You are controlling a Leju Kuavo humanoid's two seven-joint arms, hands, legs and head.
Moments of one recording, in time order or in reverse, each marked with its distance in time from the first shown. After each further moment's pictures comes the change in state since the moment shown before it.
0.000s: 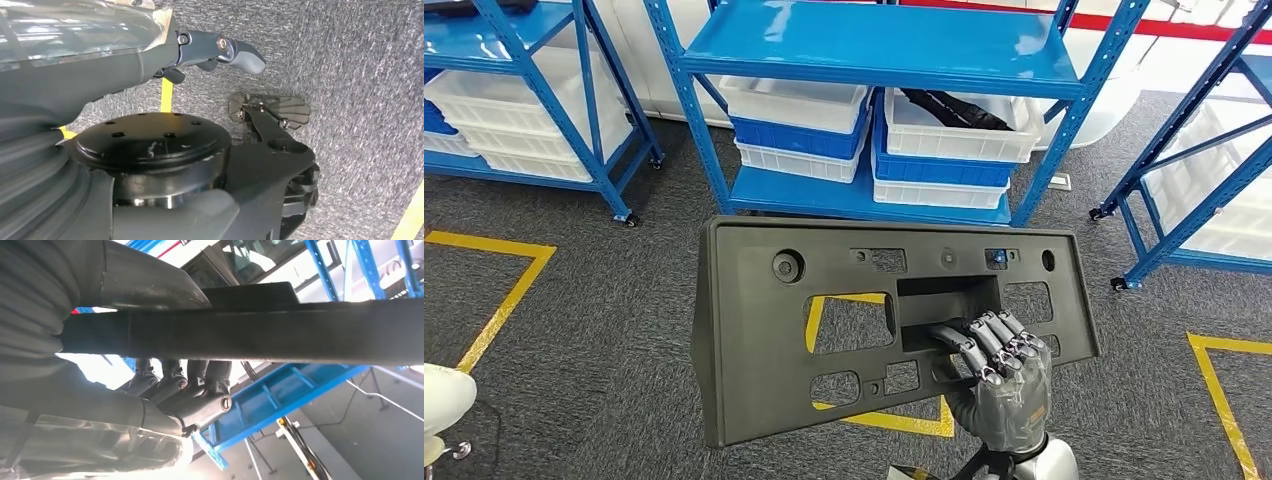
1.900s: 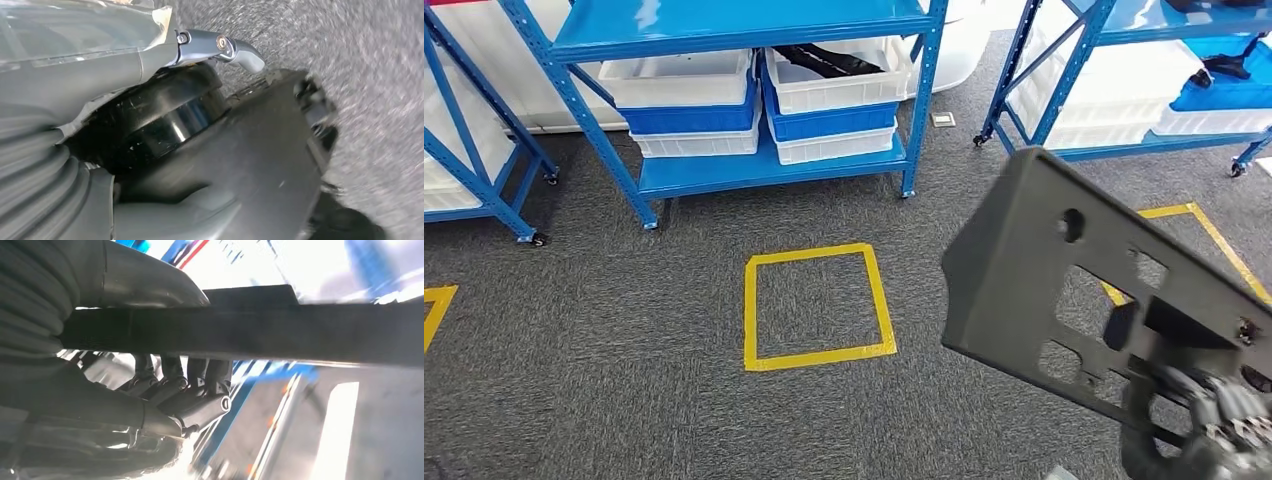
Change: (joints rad) left arm -0.006 0.027 -0.202 0.001 -0.336 -0.144 0.046; right arm 0.262 0.108 -0.541 -0.280 -0.121 -0.002 -0.037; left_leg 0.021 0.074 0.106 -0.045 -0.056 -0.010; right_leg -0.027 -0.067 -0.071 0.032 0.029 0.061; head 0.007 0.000
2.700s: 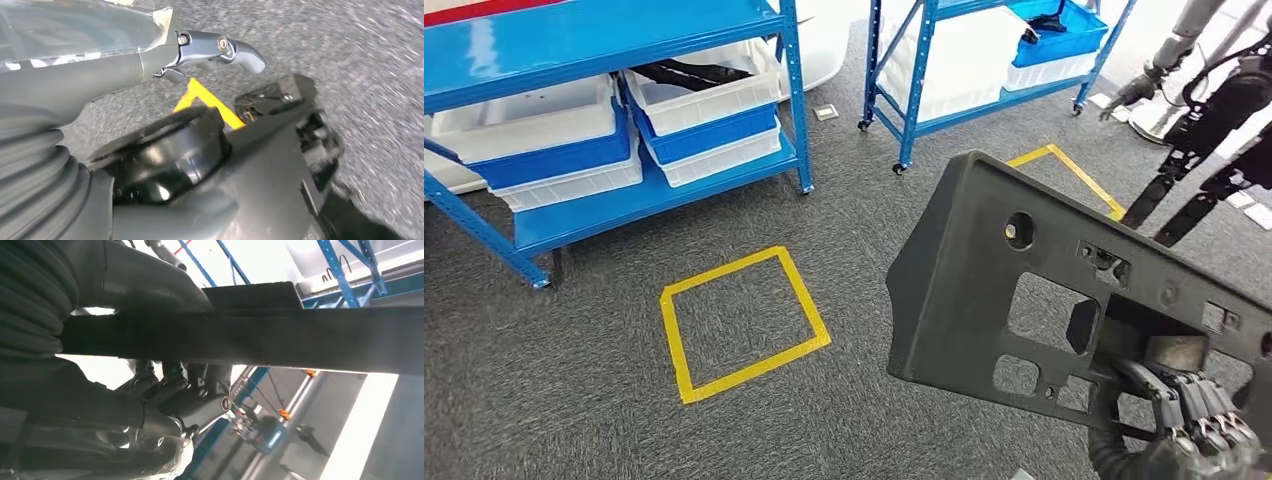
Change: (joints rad) left arm -0.053 0.043 0.007 -0.001 0.117 -0.016 0.122; right arm -0.062 0.090 0.073 0.039 0.002 0.000 -0.129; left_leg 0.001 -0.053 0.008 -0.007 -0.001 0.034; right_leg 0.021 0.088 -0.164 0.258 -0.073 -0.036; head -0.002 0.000
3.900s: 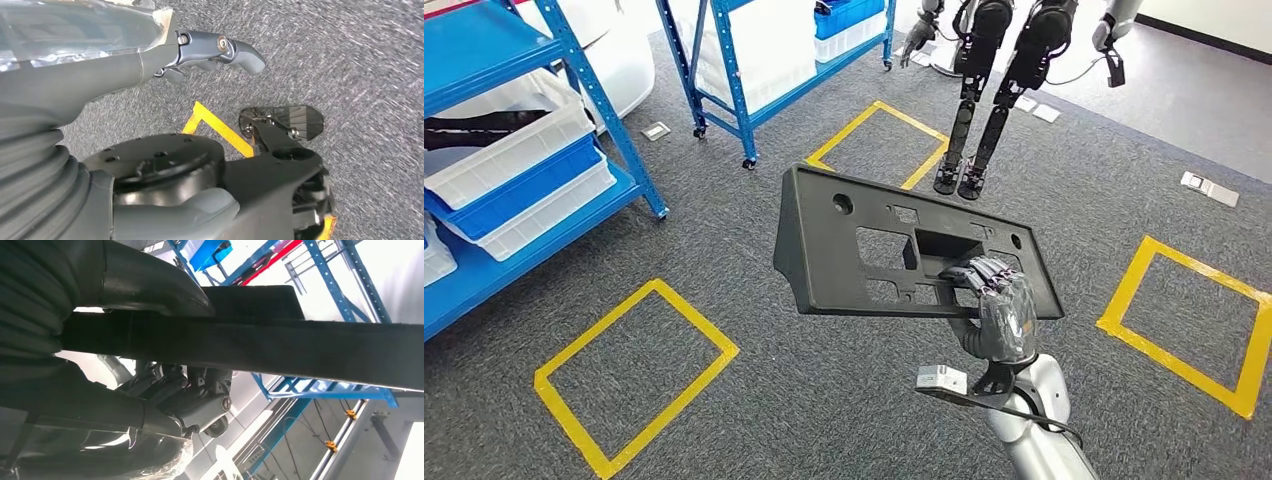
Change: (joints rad) left arm 0.018 -0.030 0.177 0.000 0.120 0.154 -0.001; right arm -0.573 -0.333 0.518 0.783 -0.217 0.000 0.082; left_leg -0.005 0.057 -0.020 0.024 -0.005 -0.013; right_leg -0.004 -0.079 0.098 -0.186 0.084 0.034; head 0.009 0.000
